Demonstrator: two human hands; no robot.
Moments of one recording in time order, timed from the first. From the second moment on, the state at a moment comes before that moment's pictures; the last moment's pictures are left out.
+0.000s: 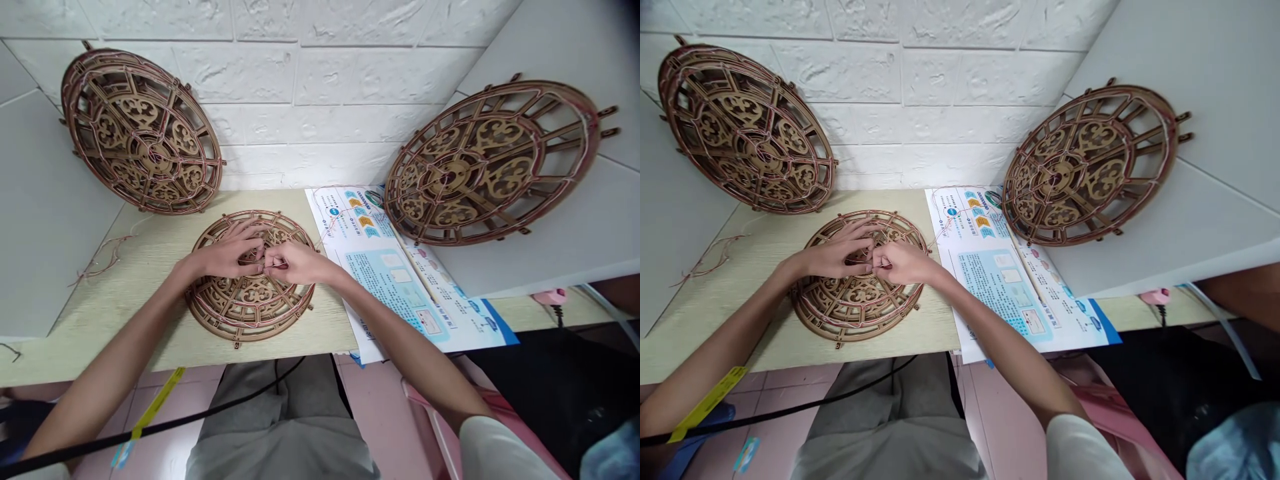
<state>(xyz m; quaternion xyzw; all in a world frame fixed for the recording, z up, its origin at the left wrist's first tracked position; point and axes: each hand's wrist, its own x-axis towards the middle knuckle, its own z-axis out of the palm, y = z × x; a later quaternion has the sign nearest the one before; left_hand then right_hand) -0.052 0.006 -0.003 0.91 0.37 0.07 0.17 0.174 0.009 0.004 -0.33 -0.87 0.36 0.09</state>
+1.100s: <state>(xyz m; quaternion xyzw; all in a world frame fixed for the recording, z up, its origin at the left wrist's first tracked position) -0.071 0.023 -0.011 0.81 0.55 0.21 0.03 0.192 0.023 0.001 -0.32 -0.77 0.50 0.24</state>
